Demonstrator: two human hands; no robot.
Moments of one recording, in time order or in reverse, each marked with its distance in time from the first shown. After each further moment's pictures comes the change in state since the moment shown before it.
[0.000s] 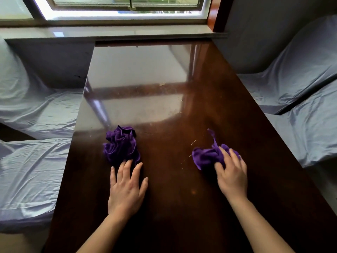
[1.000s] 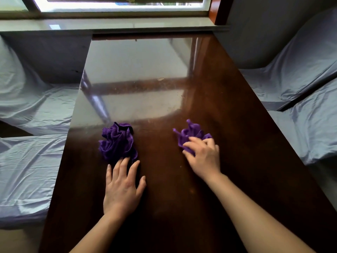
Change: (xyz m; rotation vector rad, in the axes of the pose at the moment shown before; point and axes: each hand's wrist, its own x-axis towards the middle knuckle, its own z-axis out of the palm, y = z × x) left_hand 0.000 -0.001 -0.003 0.038 -0.021 -0.011; right_hand 0.030 -0.056 0.033 -0.061 0.007 -0.352
